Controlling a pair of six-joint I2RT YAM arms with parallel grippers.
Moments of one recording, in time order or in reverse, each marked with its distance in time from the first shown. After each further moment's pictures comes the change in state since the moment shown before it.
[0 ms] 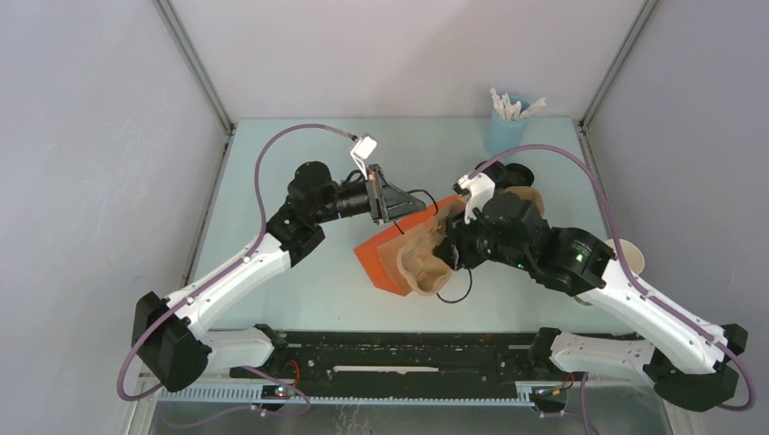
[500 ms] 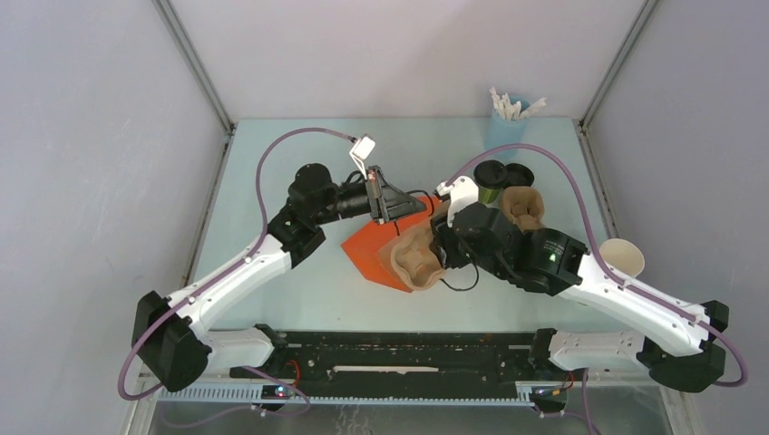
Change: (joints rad) left arm 0.000 0.000 -0.016 0.030 -0.008 -0.054; right arm 0.152 0.103 0.030 -0.016 0.333 -0.021
